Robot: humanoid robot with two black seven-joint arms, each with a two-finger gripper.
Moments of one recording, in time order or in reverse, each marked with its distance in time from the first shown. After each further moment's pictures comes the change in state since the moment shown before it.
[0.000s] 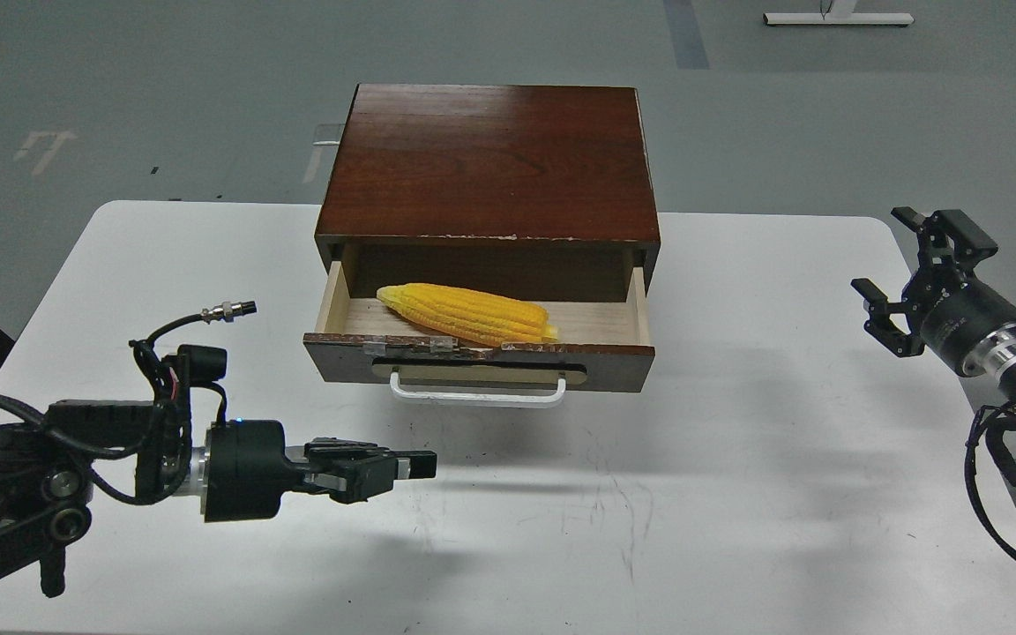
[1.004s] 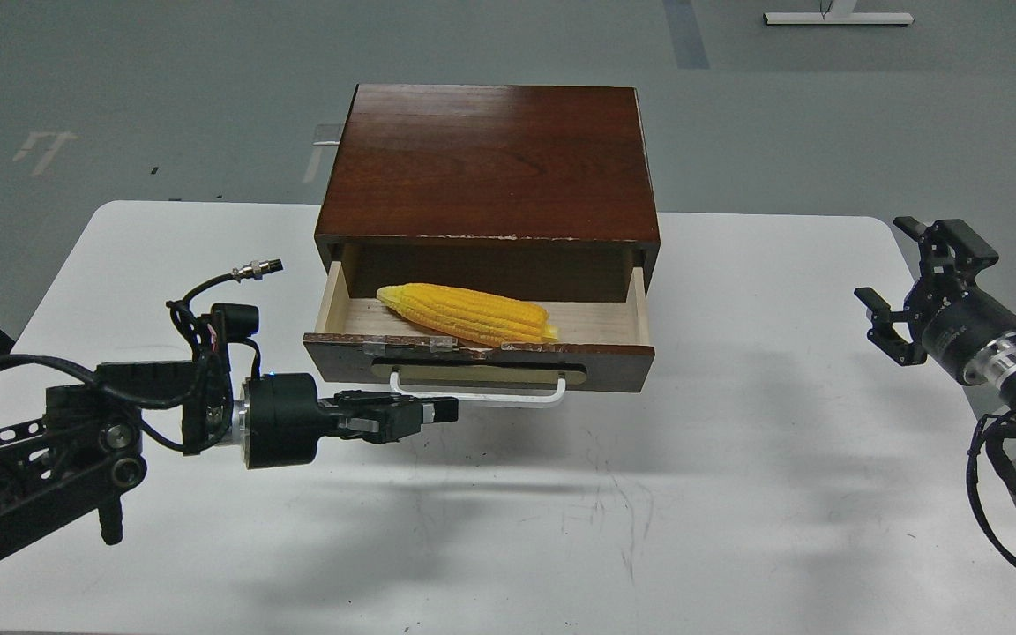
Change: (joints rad) left arm -0.096 -0.144 0.000 0.178 -0.003 -0.003 0.000; right arm -0.021 -0.001 0.000 0.000 0.000 -0.015 0.000
